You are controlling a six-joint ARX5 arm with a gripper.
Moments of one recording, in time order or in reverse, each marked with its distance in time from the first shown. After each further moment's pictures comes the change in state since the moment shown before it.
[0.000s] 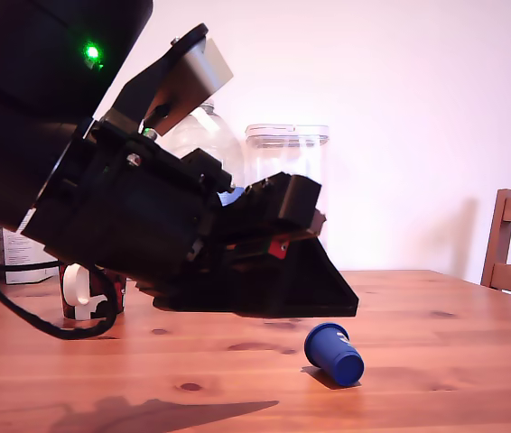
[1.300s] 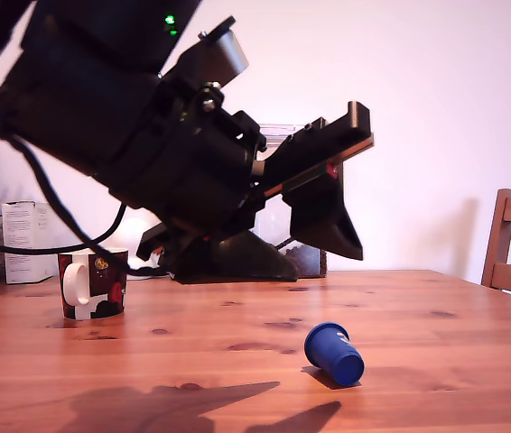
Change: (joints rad) arm -0.001 0.000 0.171 -0.218 -0.143 -0.332
